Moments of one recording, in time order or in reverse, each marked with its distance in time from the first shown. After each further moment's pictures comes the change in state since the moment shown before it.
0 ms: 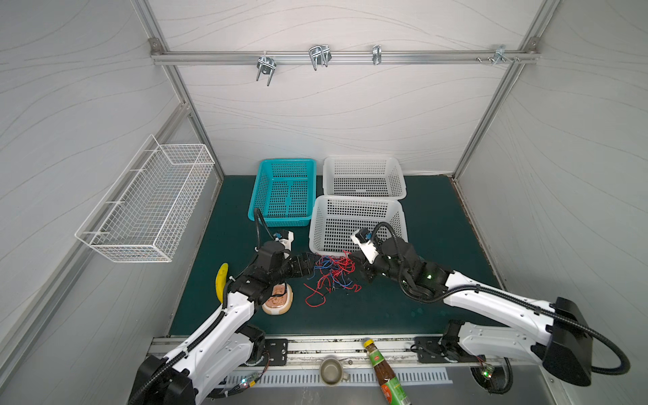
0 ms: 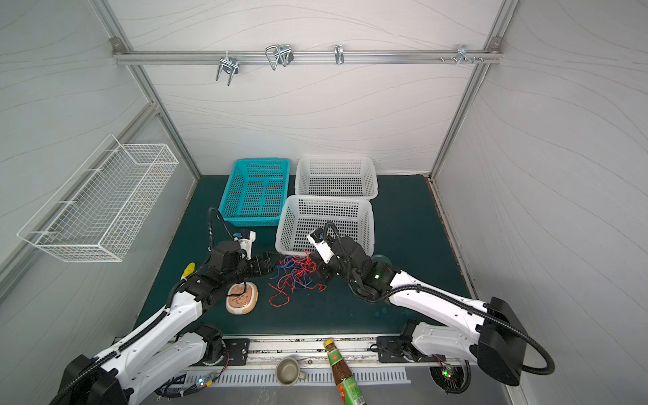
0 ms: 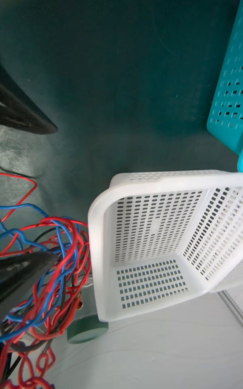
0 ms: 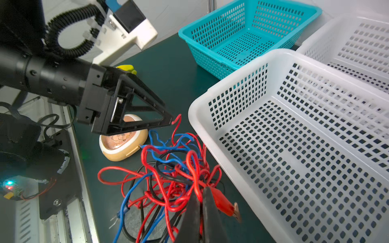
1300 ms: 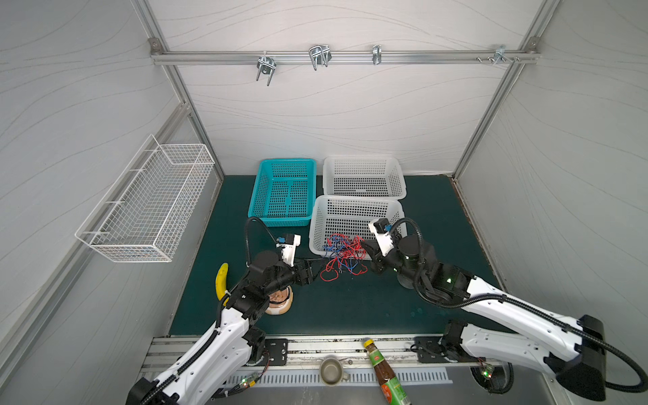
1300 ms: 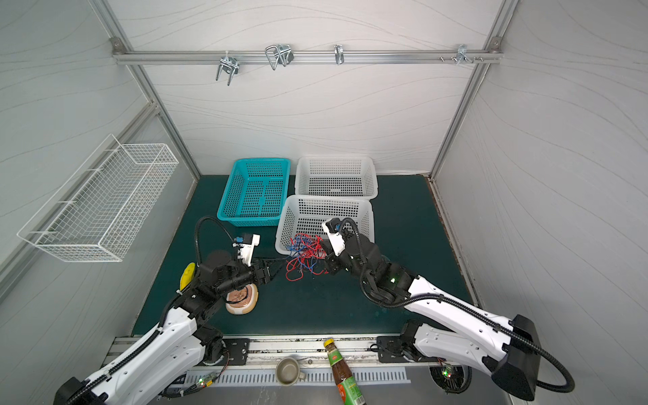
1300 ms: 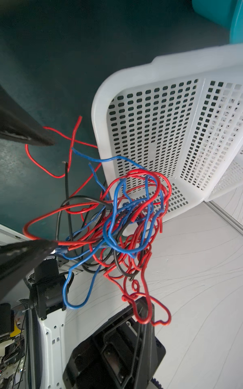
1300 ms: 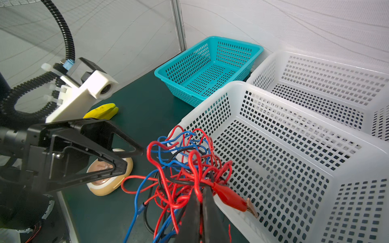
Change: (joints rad) left arm -0.048 -0.152 -0.106 0.227 0.251 -0.038; right arm 0.000 -0.116 0.047 -0.063 0.165 0.059
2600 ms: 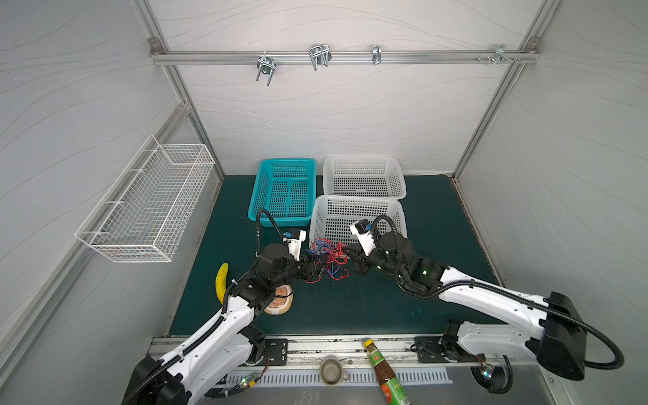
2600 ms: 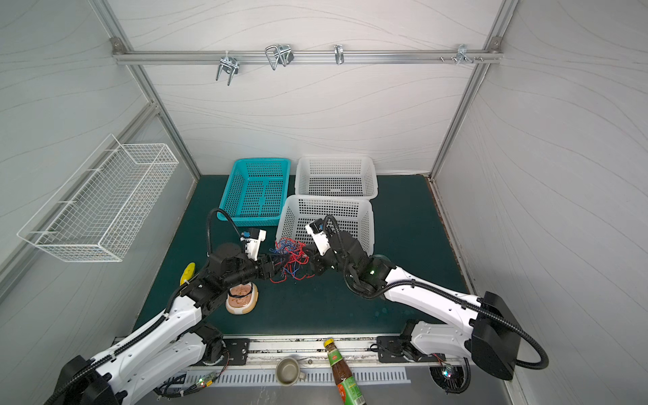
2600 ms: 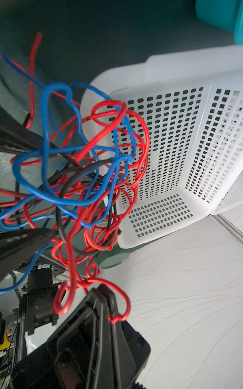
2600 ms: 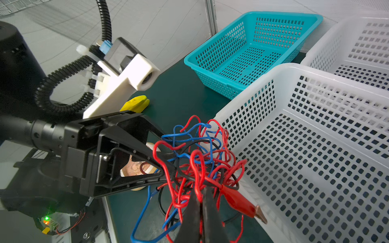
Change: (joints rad) left arm -0.046 0.117 0.089 -0.050 -0.101 0.008; right arm 0.001 0.190 0.003 0.163 -0.207 0.085
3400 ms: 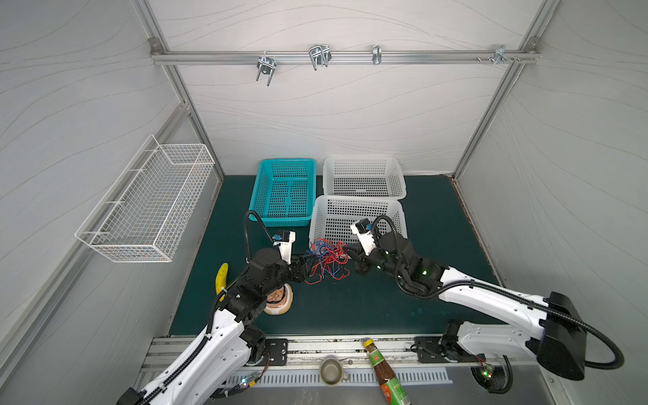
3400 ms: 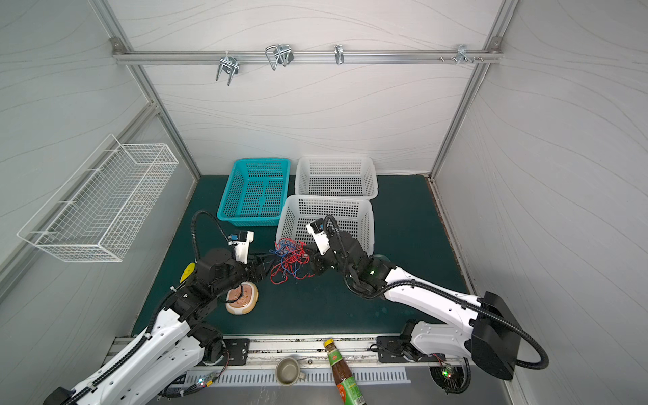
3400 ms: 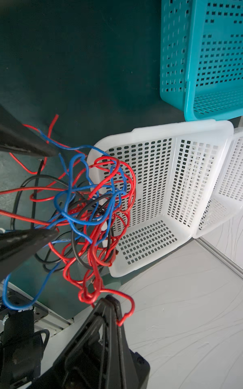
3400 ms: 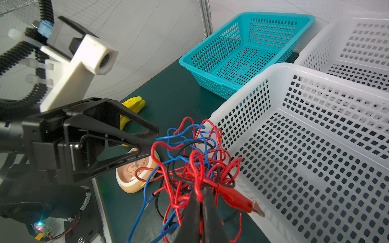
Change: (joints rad) left arm 0.000 -0.159 0.032 -0.208 -0.194 0.127; right arm 0.001 0.000 0.000 -0.003 0.037 0.000
